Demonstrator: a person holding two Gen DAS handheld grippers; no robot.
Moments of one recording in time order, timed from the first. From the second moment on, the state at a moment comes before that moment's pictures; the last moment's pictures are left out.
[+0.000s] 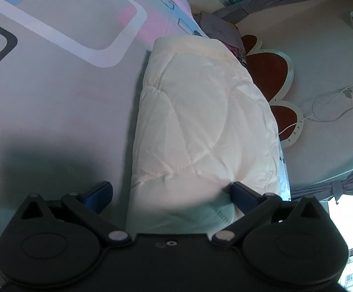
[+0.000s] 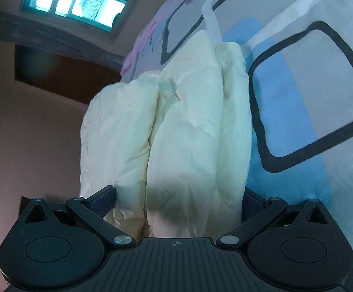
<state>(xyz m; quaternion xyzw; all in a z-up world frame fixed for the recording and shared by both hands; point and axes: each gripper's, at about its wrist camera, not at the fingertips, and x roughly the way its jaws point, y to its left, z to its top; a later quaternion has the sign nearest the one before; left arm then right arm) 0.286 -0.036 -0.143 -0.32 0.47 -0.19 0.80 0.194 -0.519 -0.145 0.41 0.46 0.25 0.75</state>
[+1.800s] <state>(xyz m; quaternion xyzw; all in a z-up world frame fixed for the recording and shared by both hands) 0.359 0.234 -0.135 -0.22 0.44 -0.19 0.85 0.343 -0.091 -0.129 0.25 0.48 0.31 0.78</state>
